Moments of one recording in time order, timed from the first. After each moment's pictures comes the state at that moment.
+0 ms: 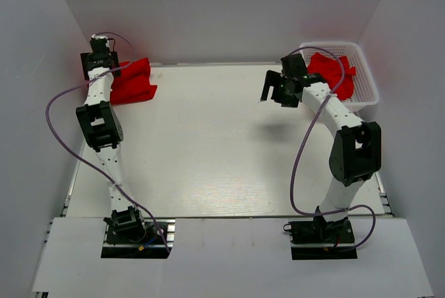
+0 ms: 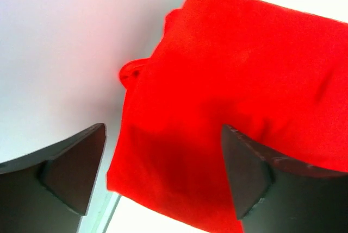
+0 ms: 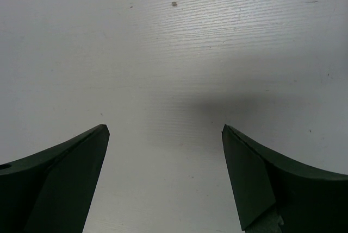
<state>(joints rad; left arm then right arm) 0.23 2.47 2.31 -0.47 -0.38 0.15 0.31 1.79 1.54 -0.65 -0.03 0.44</state>
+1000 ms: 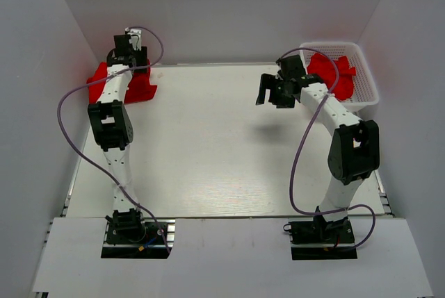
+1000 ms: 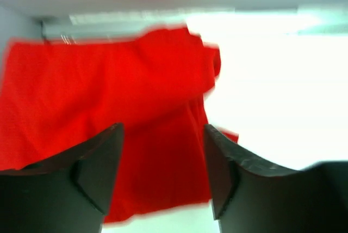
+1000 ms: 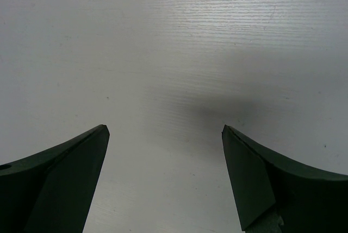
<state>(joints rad) 0.09 2.38 2.20 -0.44 -0.06 0.17 0.31 1.81 1.54 -0.64 -0.14 0.35</state>
